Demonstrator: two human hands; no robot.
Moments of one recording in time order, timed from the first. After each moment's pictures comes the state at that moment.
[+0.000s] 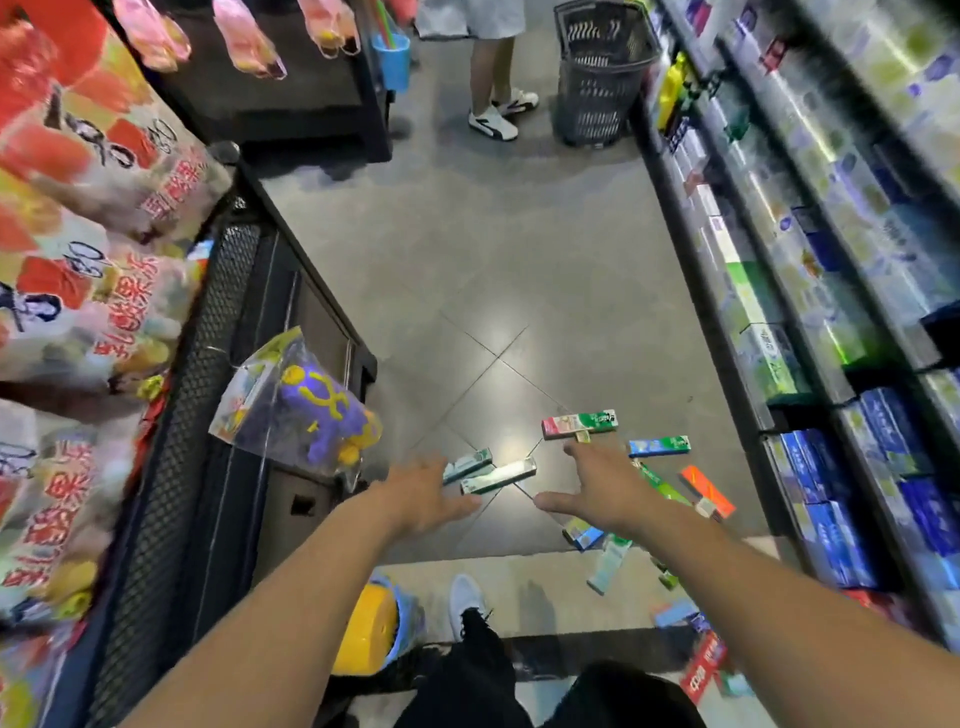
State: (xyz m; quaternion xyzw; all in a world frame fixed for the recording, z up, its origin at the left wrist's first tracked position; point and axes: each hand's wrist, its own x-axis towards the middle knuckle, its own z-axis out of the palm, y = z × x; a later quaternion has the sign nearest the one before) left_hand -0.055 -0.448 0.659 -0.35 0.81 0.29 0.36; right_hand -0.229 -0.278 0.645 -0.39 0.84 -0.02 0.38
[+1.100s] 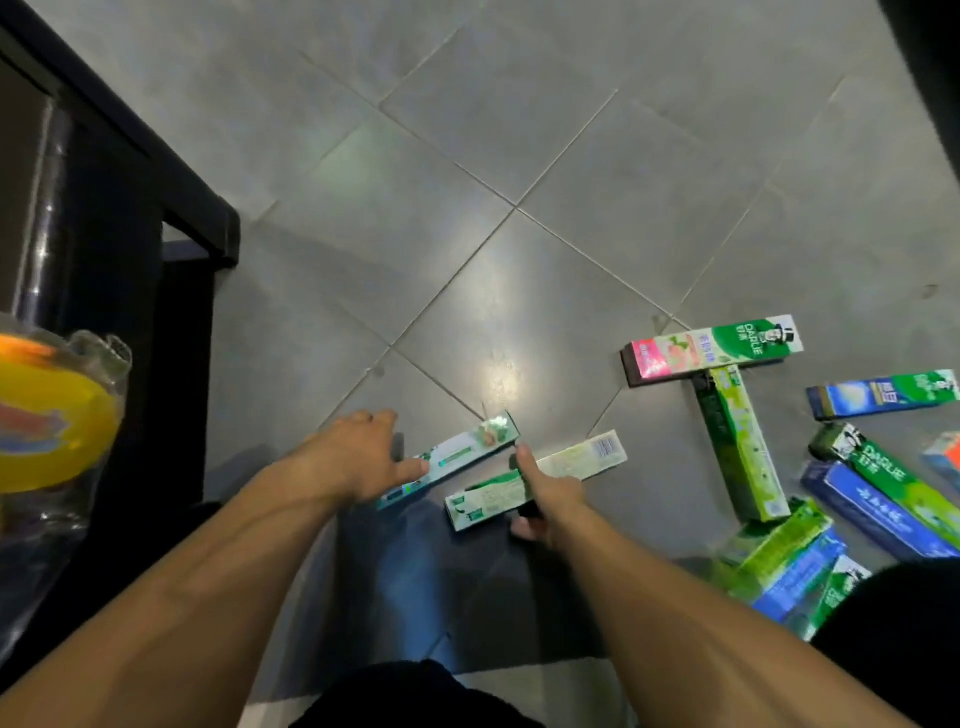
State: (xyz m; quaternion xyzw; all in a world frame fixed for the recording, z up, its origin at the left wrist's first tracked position) left_hand -0.130 -0.647 -0.008 -0.32 0.83 0.22 0.41; right_hand -0.236 -0.444 -0.102 0.30 0.70 -0.40 0.51
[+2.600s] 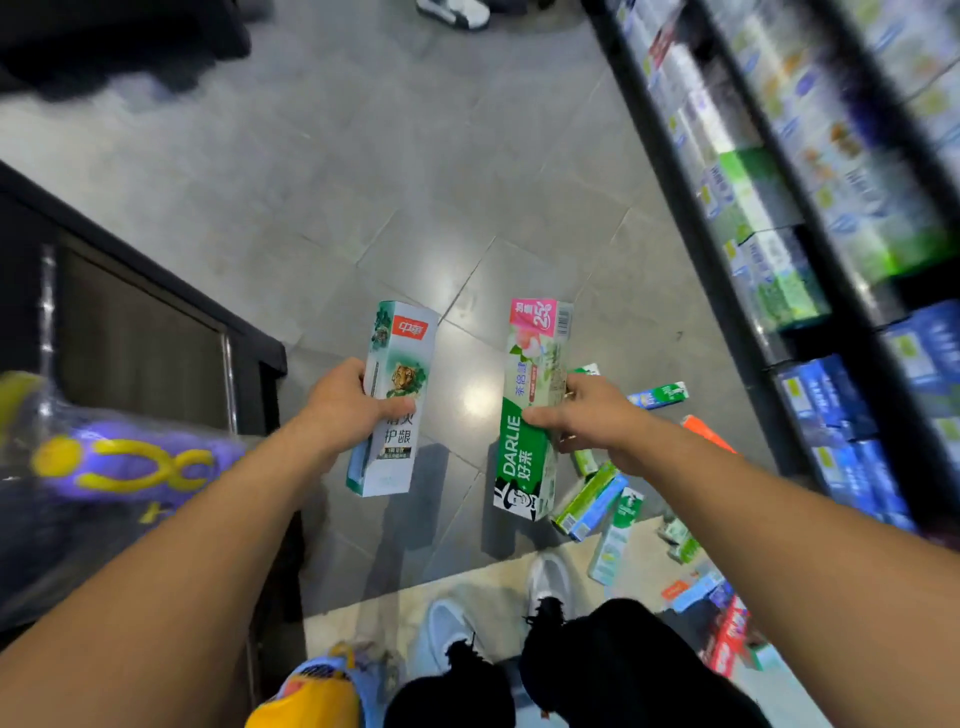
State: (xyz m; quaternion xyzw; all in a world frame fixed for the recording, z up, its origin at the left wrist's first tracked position) left_hand -0.204 -0.602 0.449 -0.46 0.69 0.54 0.14; right_hand -0.363 -0.376 0.453 -0.04 0.76 -0.38 0.52
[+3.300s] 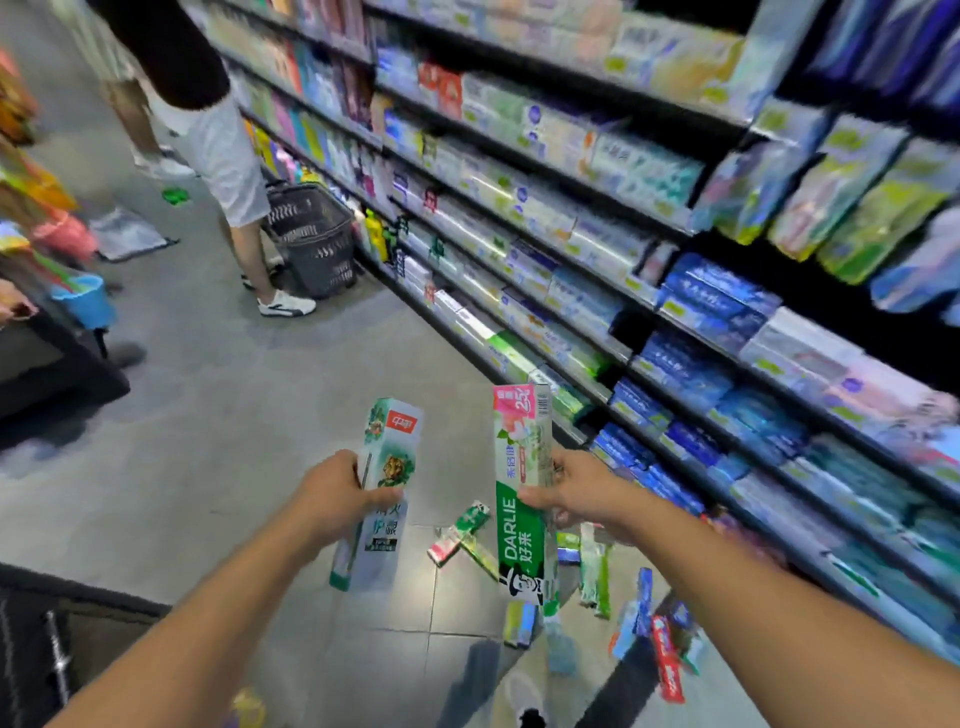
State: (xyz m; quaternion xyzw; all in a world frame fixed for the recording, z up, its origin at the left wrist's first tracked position) left_hand -0.260 -0.497 0.780 -0.22 0.85 0.44 0.18; right_hand -0.318 -0.206 0.776 0.02 0.80 -0.48 0.36
